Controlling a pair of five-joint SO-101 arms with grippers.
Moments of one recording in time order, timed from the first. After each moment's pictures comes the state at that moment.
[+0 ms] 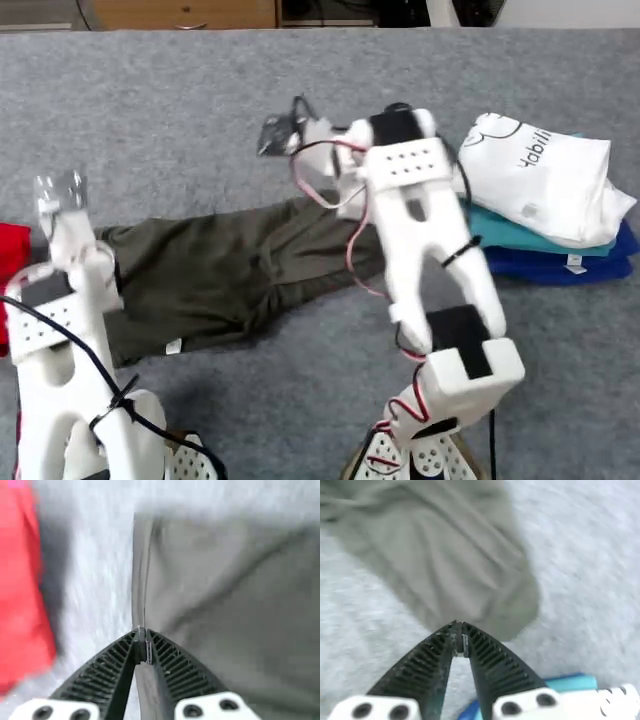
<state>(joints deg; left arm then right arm) -25.2 -42.5 53.7 54.1 -20.4 -14.7 9.4 -6.0 82.5 54.2</state>
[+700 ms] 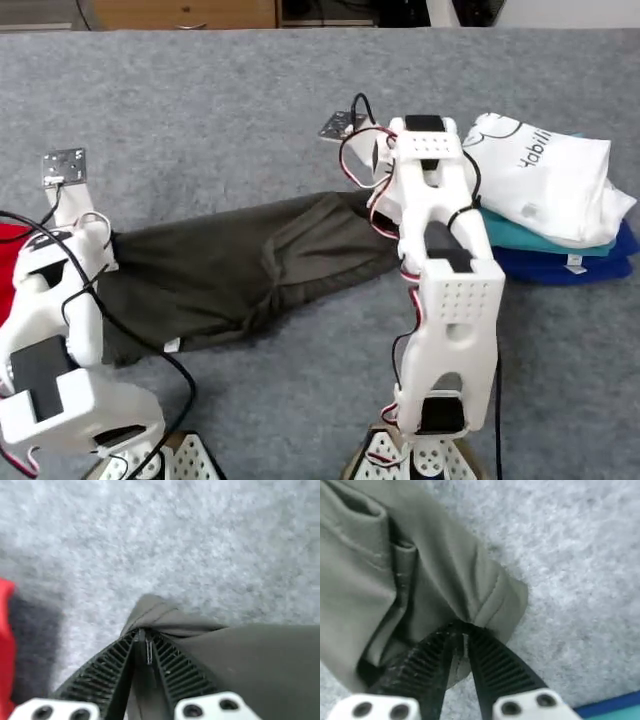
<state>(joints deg) -28.8 -1.6 45.3 23.1 -23.3 -4.5 42.2 -22.5 79.6 46.3</state>
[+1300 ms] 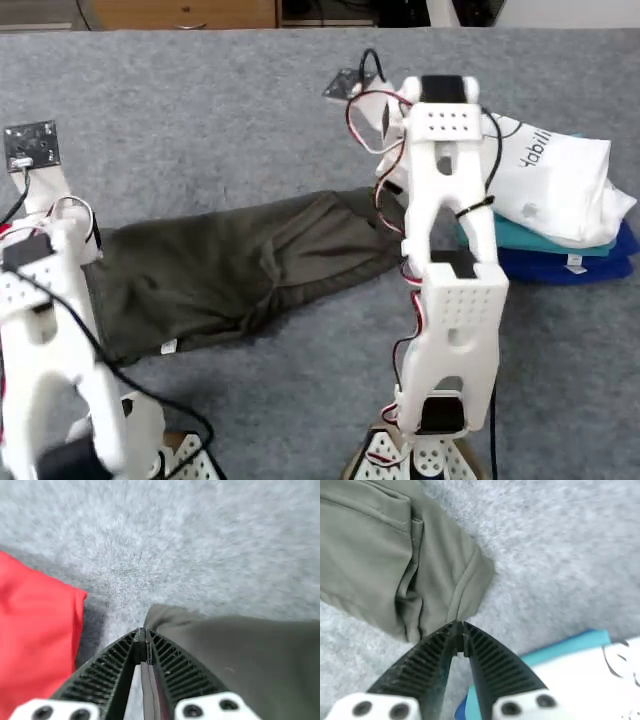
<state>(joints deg) -27.8 -34.5 44.3 48.1 -20.8 -4.1 35.9 -42.4 98.3 46.1</state>
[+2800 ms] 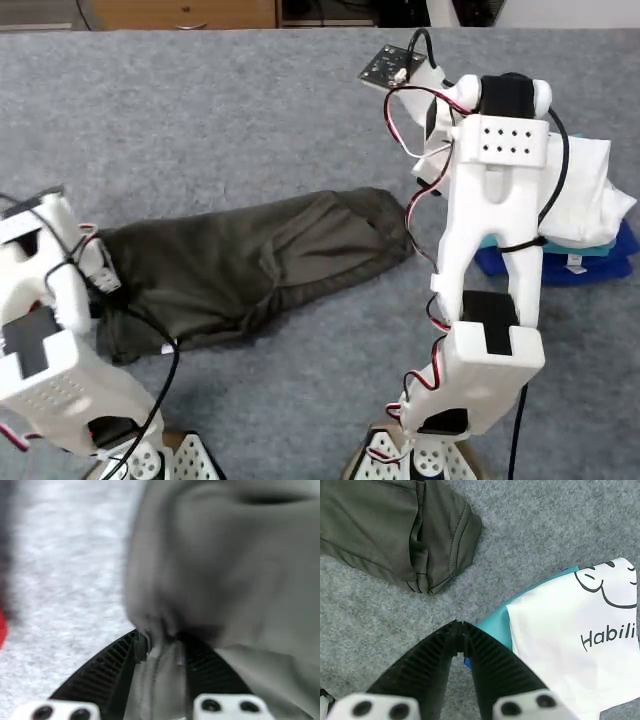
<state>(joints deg) -28.4 15.8 24.6 71.2 -9.7 1.1 13.8 -29.3 101.1 46.1</state>
